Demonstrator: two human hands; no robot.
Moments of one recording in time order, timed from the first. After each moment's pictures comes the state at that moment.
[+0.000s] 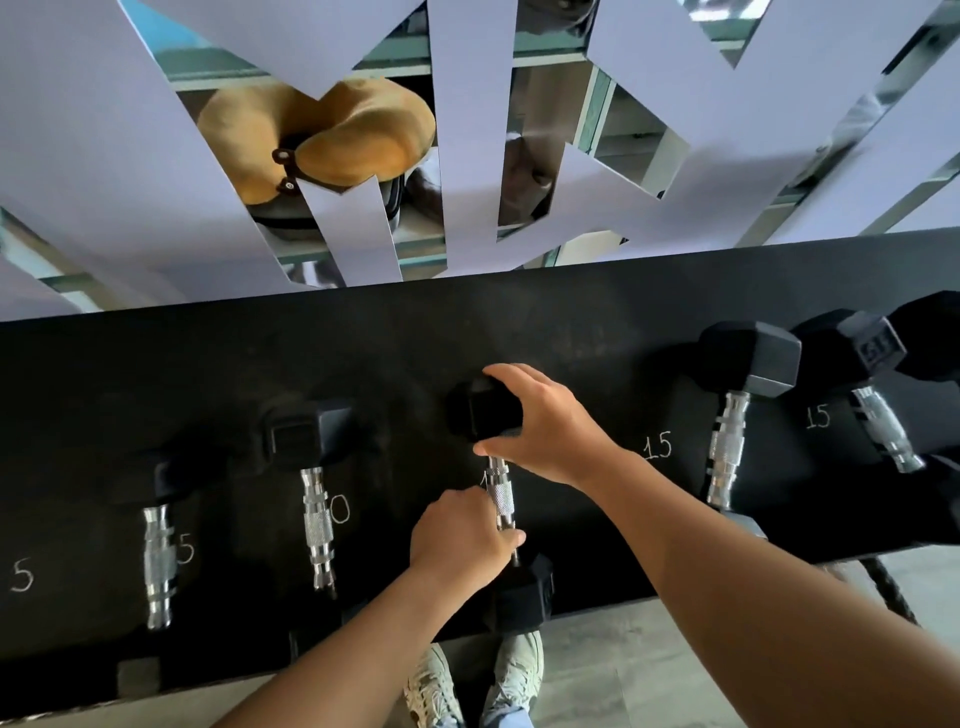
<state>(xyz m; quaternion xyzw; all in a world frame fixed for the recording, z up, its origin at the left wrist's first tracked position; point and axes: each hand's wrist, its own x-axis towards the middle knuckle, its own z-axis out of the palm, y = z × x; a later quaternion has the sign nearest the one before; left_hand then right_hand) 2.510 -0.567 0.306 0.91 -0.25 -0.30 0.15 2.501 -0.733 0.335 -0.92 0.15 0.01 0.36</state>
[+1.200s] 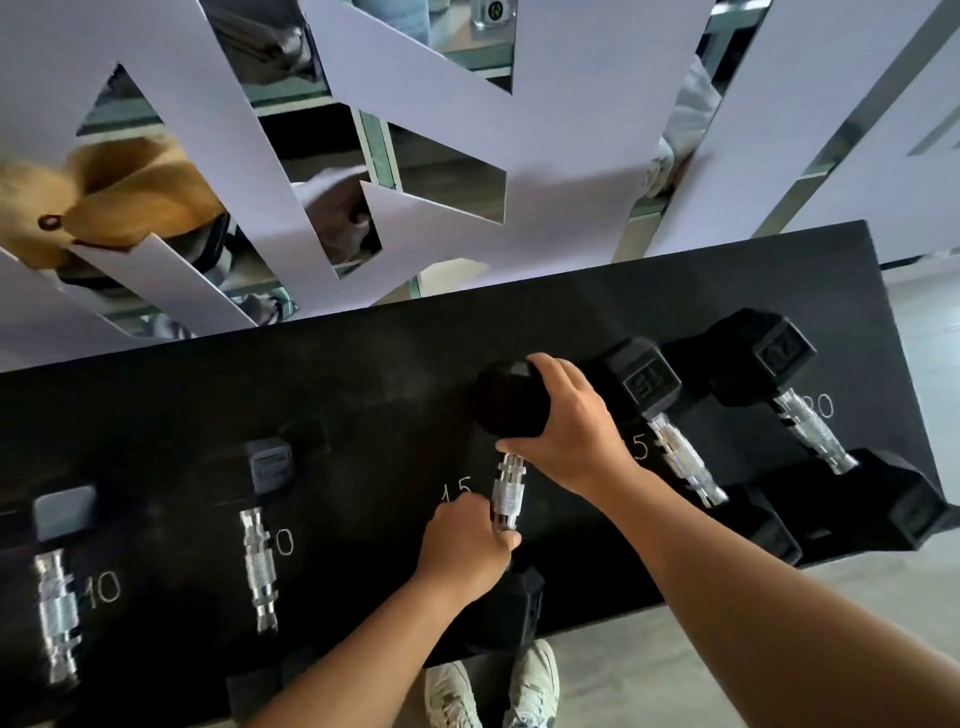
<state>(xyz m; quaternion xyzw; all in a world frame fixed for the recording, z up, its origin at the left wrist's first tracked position) 2.395 -0.806 0.306 0.89 -0.21 -0.33 0.22 2.365 -0.980 0.339 -0.90 0.27 -0.06 0.34</state>
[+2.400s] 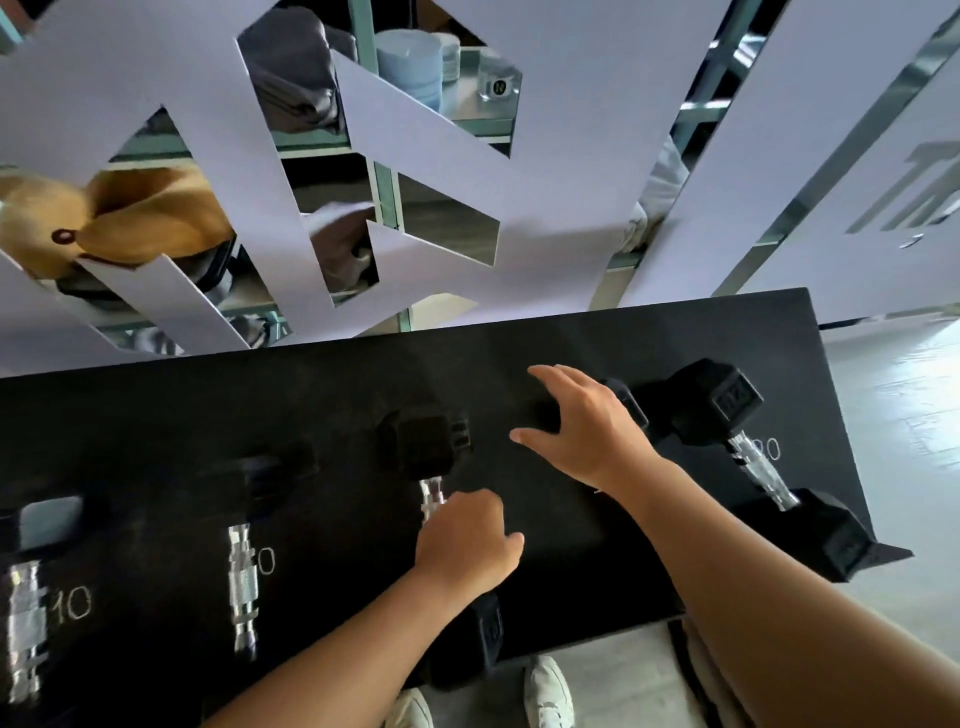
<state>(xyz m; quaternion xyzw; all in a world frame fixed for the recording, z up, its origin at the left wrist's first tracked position) 2.399 -0.832 0.345 0.89 -0.33 -0.28 0.16 2.359 -1.011 0.402 -0.95 0.20 -0.05 0.23</state>
